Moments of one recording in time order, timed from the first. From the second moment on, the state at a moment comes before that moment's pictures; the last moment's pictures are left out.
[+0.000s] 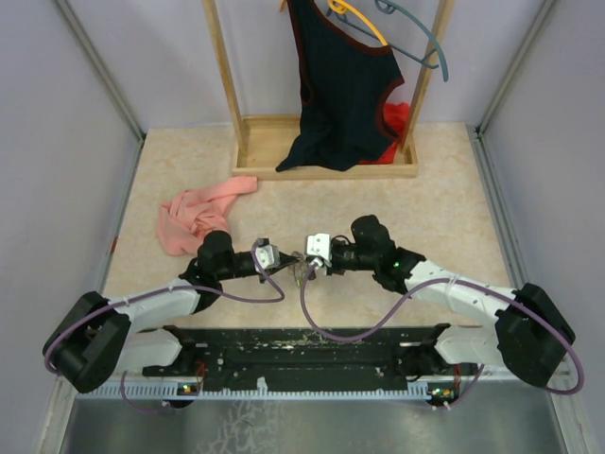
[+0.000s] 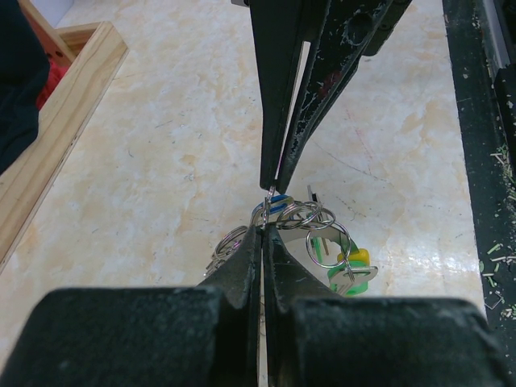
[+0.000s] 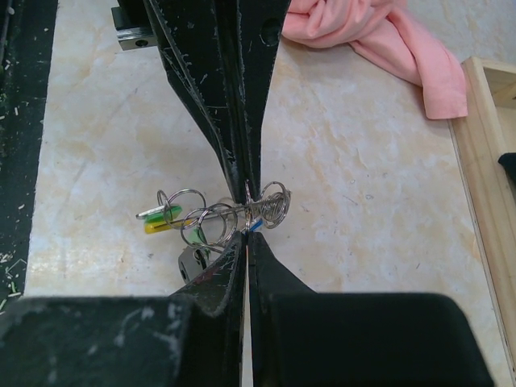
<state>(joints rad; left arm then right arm) -0.65 1.20 0.35 0.69 0.69 0.39 0.78 1.19 0.62 0.13 -0.52 -0.62</state>
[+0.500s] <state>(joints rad) -0.65 1.20 0.35 0.69 0.69 0.39 0.78 1.19 0.67 0.06 -0.52 -0.63</state>
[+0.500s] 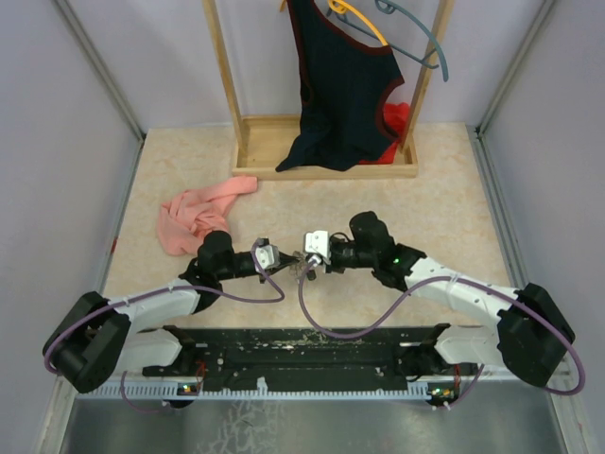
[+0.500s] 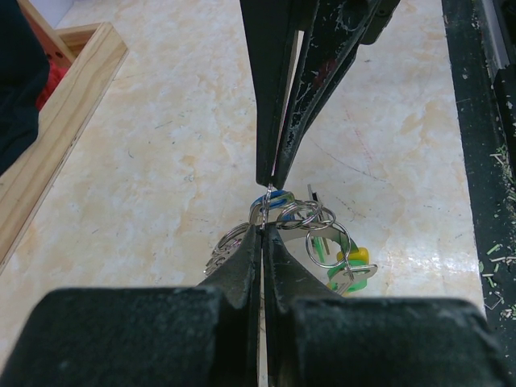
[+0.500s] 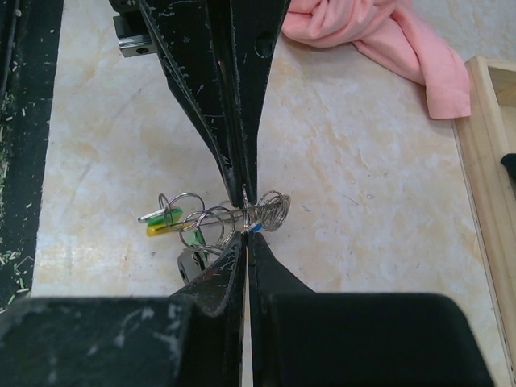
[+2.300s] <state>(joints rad) -0.65 1.23 0.28 0.97 0.60 0.02 0.84 1.21 0.60 0.23 -0.40 -0.65</state>
